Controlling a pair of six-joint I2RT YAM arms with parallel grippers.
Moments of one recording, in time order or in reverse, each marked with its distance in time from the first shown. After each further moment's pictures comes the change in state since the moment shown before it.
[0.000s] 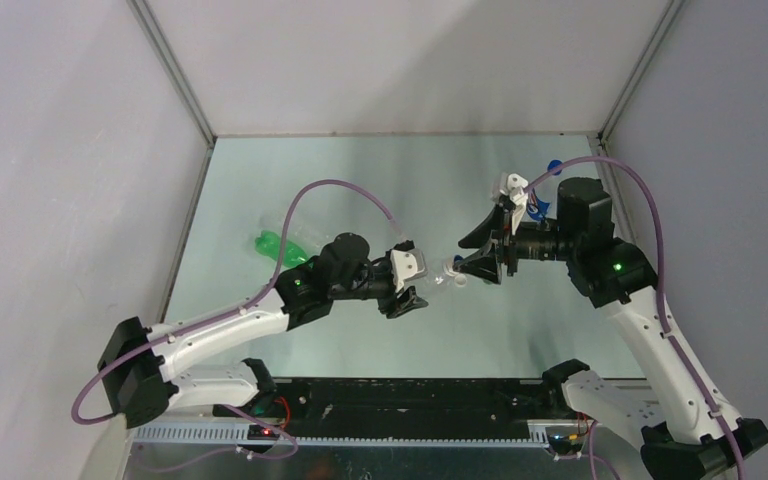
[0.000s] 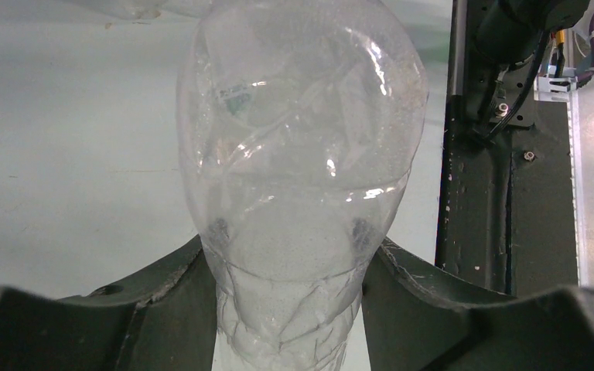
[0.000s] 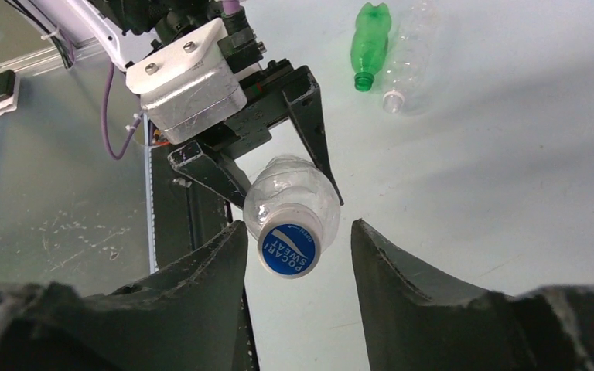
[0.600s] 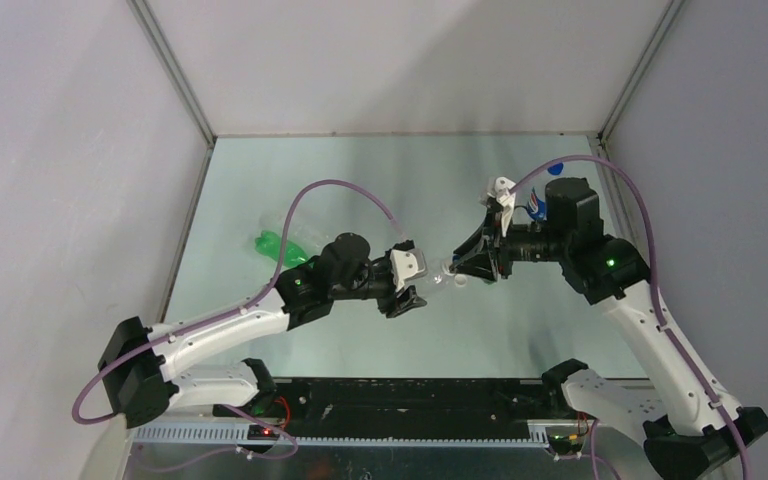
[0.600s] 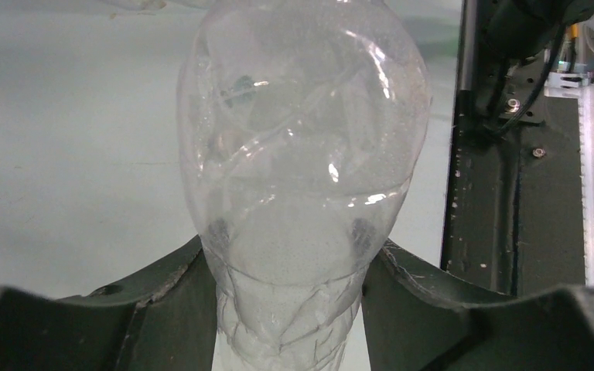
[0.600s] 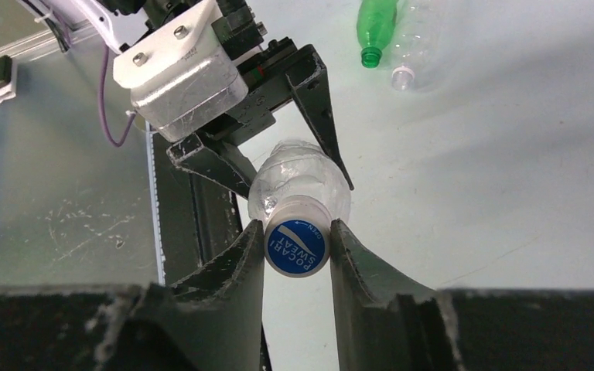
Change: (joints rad) left arm 0.002 0.003 0.002 -0.008 -0.006 0.000; right arm 0.046 0.026 0.008 -0.060 0.039 -0.016
